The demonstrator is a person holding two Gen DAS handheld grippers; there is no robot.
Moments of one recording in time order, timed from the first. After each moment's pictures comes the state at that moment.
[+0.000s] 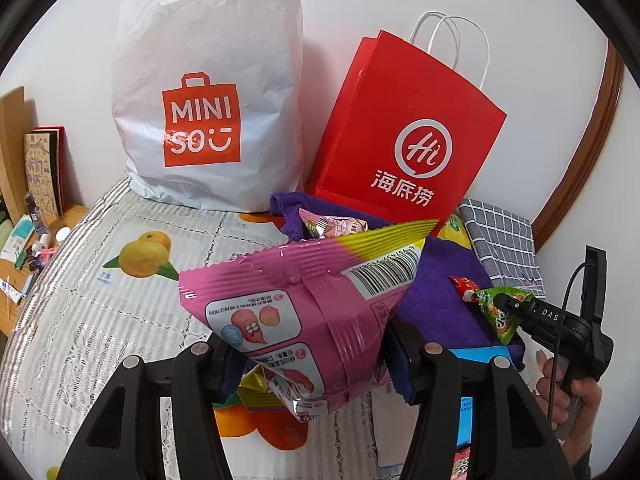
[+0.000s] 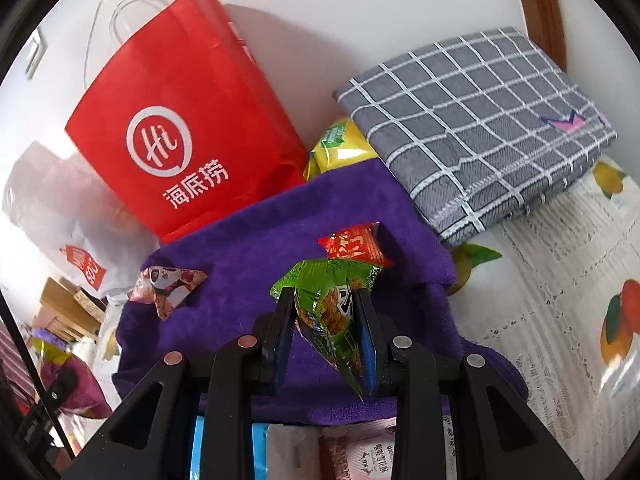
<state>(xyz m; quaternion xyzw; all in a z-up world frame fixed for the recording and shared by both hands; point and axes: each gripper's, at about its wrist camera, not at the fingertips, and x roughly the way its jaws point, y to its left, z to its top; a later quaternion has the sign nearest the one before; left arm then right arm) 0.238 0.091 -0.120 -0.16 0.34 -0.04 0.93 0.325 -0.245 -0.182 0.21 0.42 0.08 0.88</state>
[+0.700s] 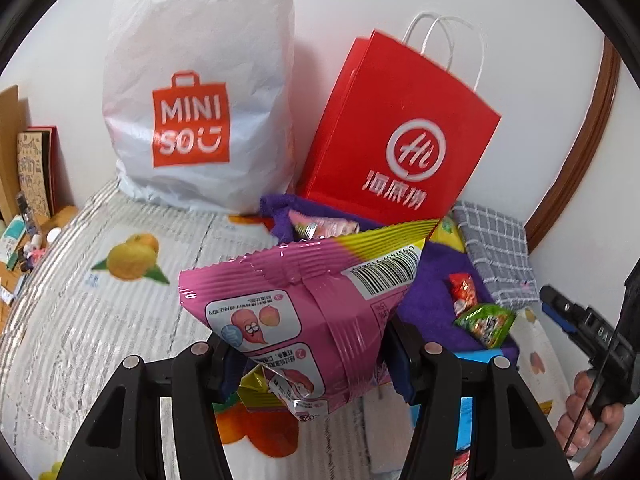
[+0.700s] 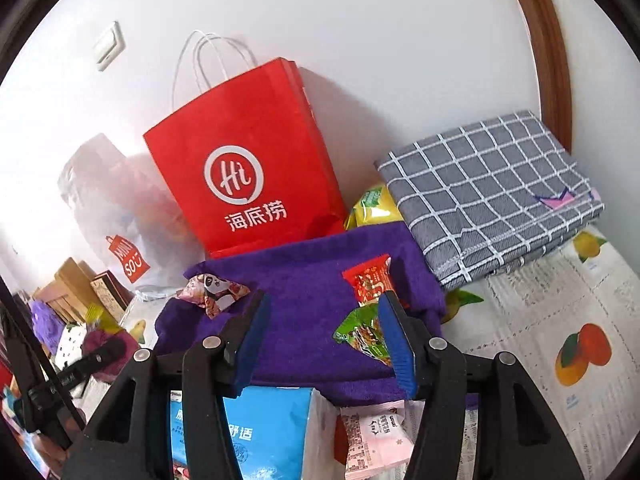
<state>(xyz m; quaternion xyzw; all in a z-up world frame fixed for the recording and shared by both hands) 0.244 0.089 -0.117 -0.16 0.33 -0.05 0.93 0.267 -0.235 -0.120 0.14 0.33 0.12 0.93</state>
